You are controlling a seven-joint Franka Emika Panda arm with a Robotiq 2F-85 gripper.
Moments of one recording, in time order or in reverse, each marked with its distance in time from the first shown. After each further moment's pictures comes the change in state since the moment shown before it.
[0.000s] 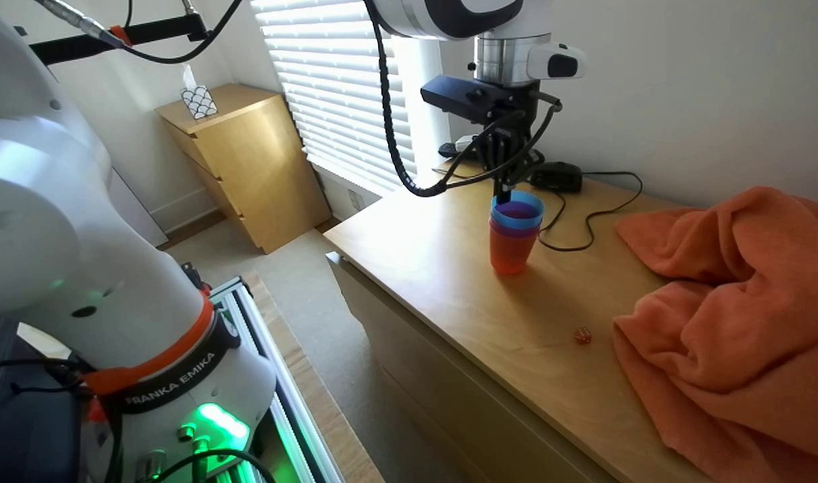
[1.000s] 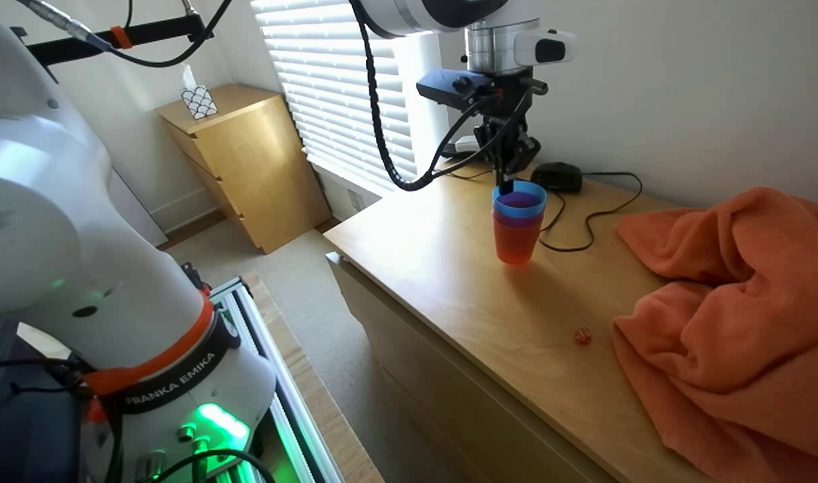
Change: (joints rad) arm 0.005 -0.025 0.026 -0.010 -0.084 0.034 0.171
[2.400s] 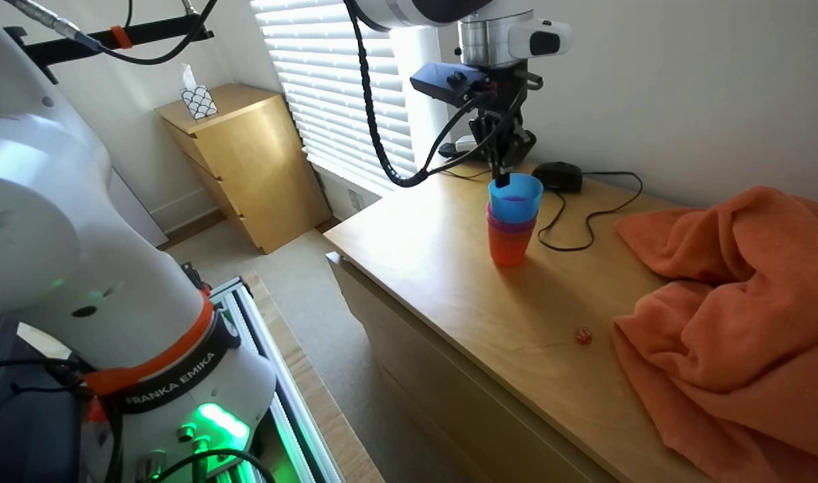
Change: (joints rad) arm -0.002 -0.043 0.008 -0.030 0.024 0.024 -0.021
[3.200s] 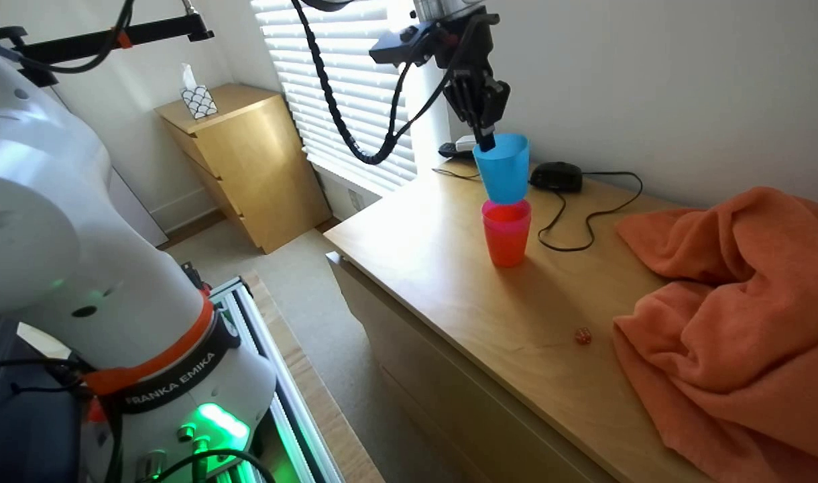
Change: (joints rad) arm 0.000 -0.224 0.081 -0.110 -0.181 0.000 0.161
